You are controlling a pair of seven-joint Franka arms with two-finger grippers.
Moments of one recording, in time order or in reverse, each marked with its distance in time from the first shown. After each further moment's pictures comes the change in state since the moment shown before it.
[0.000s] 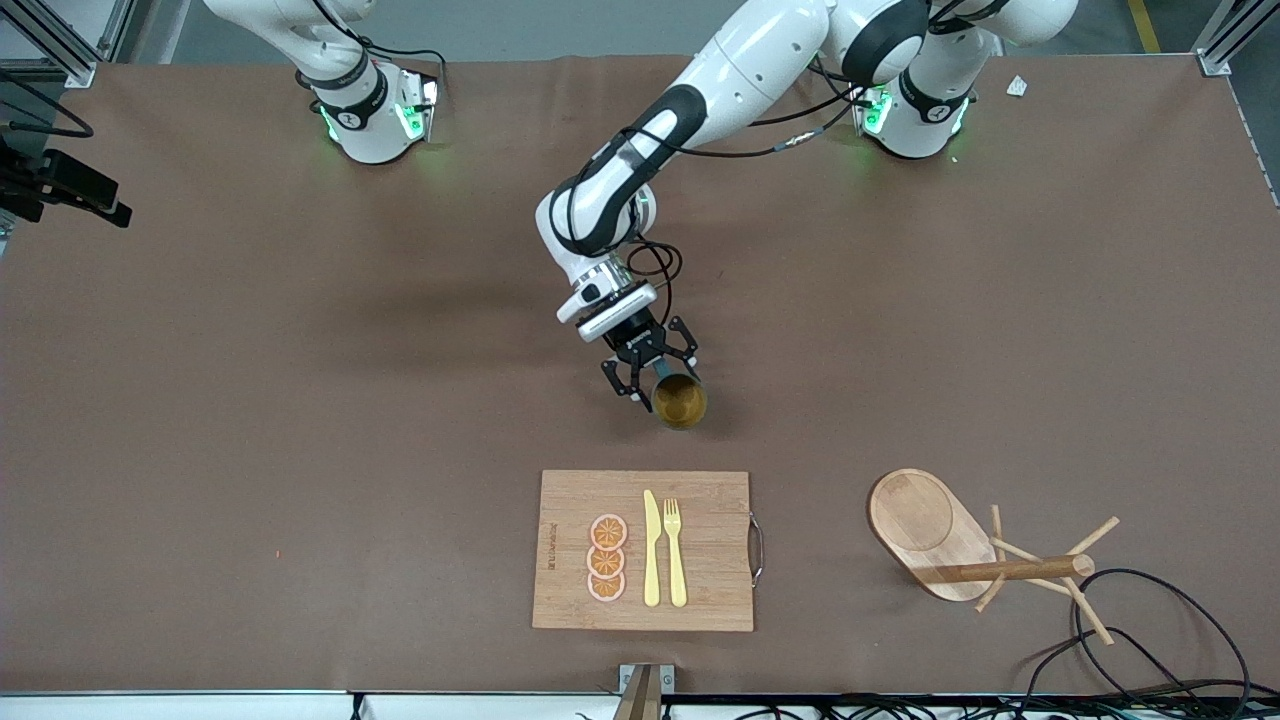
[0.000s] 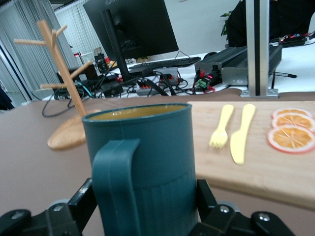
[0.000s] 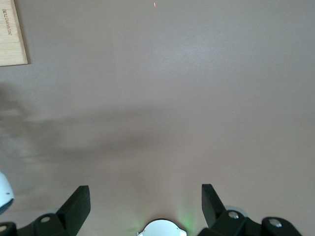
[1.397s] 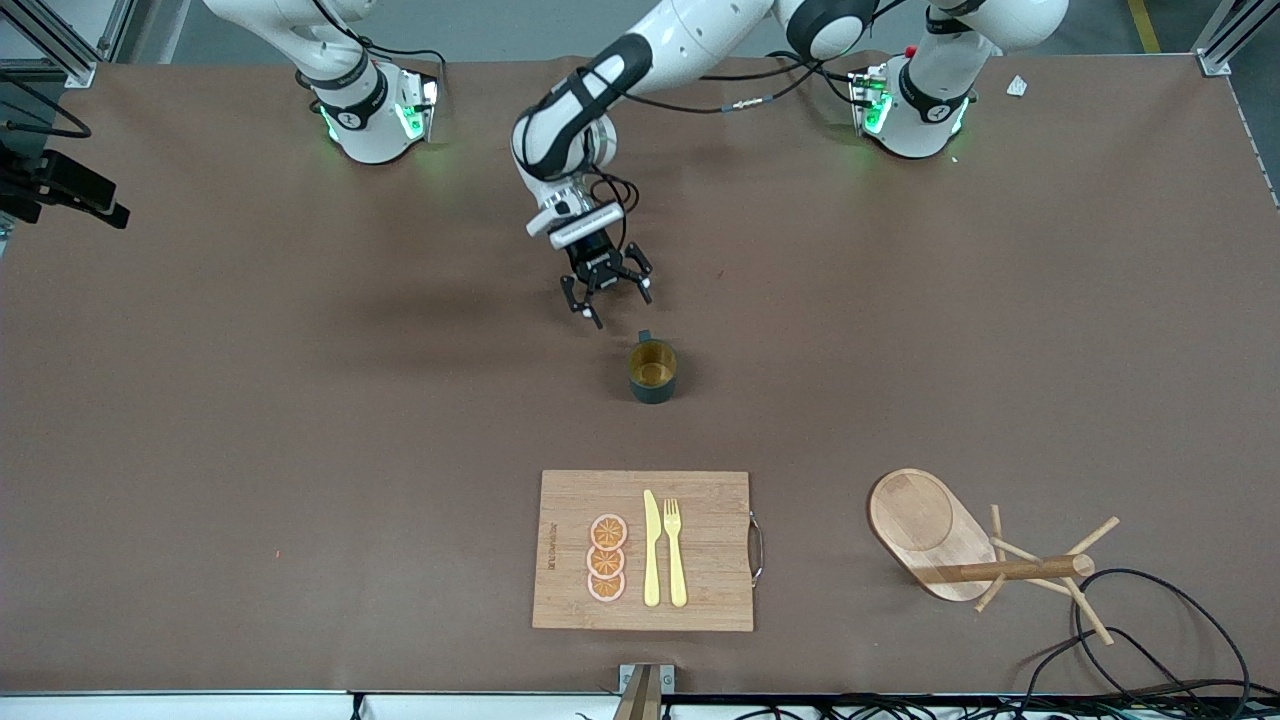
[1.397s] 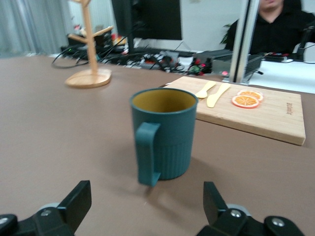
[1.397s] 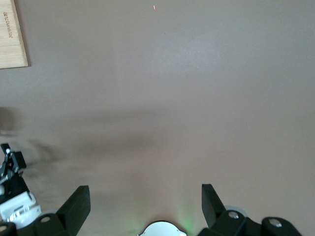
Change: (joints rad) left arm -0.244 0.017 -0.017 0.027 -0.183 -0.121 -0.298; right arm -0.001 0.000 -0.003 0.003 0.000 0.007 0.000
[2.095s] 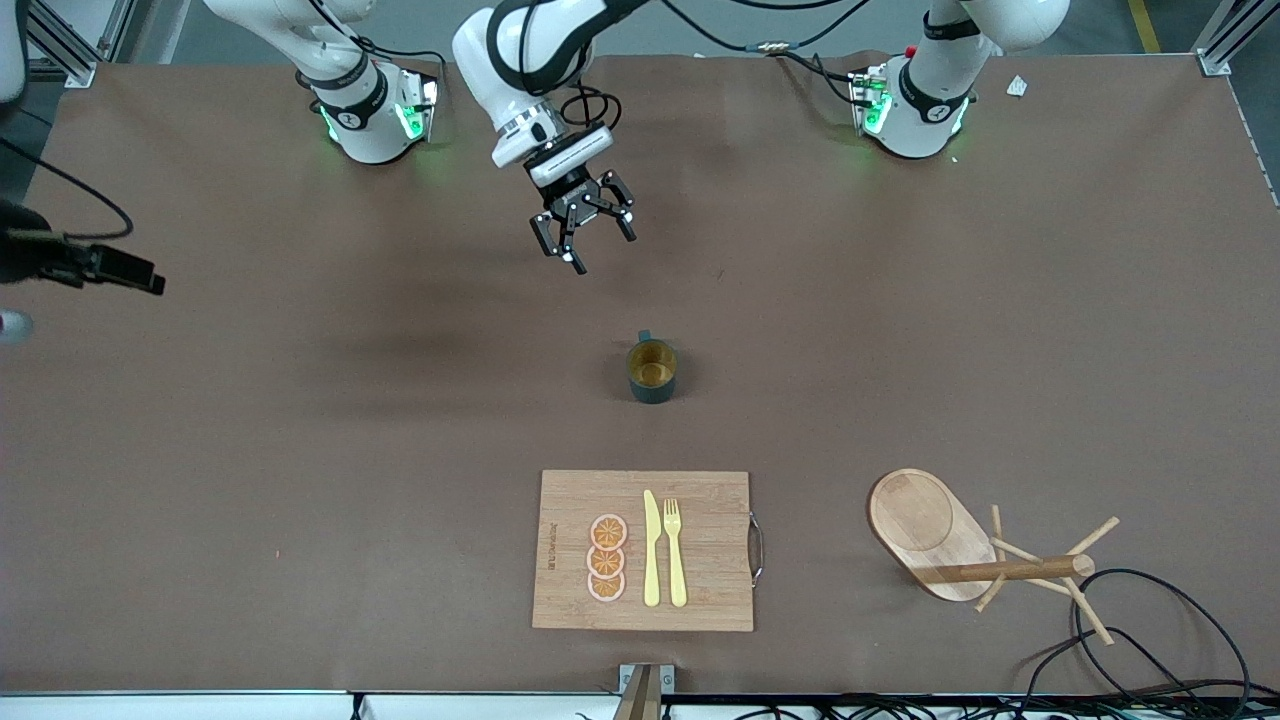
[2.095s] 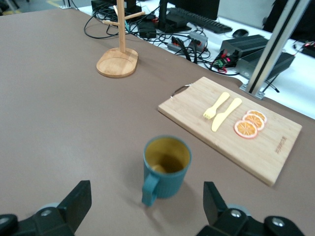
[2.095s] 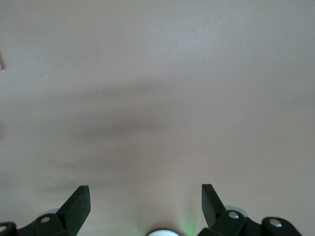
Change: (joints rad) left arm 0.080 -0.321 -0.013 0.012 -0.280 -0.025 0.183; right arm -0.010 0.191 -0.012 -0.005 0.009 0.107 -0.004
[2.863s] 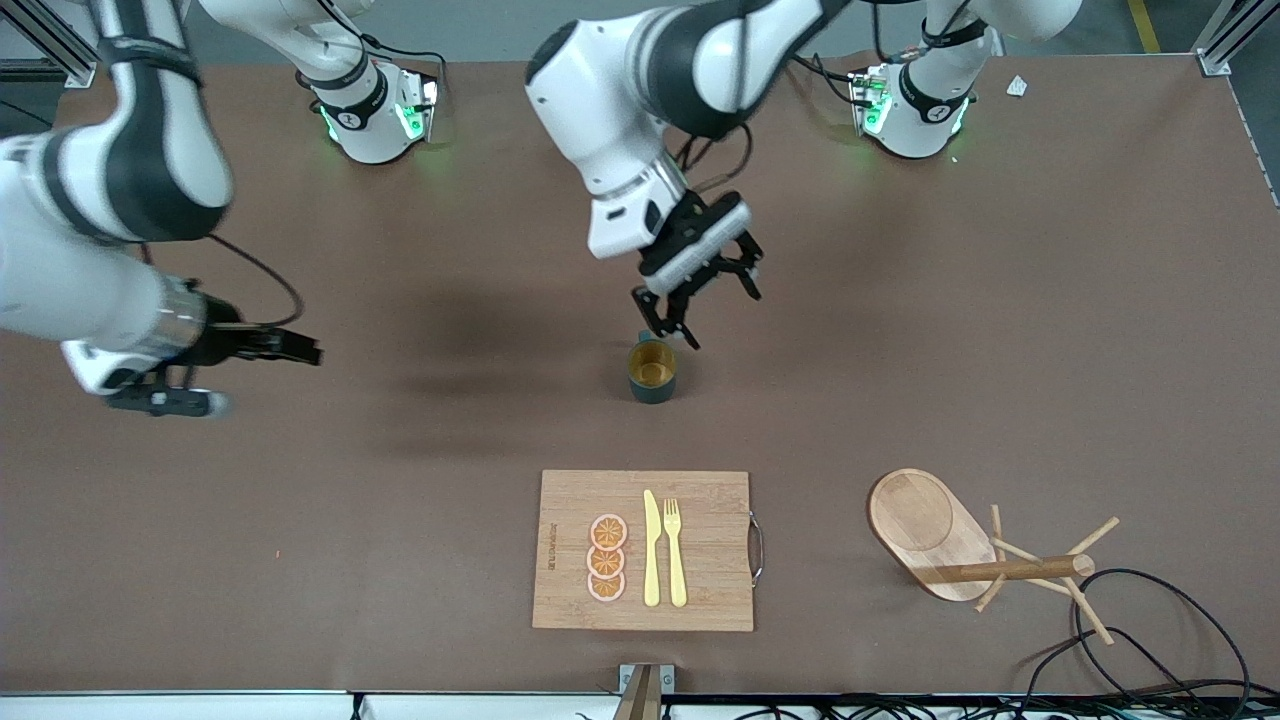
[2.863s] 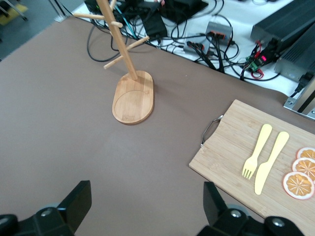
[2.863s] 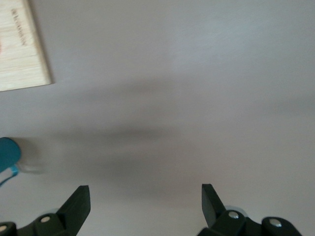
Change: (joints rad) left arm 0.406 -0.219 -0.001 0.001 -0.209 0.081 0.691; right arm 0.230 0.077 0.024 -0.190 0.134 0.311 0.245
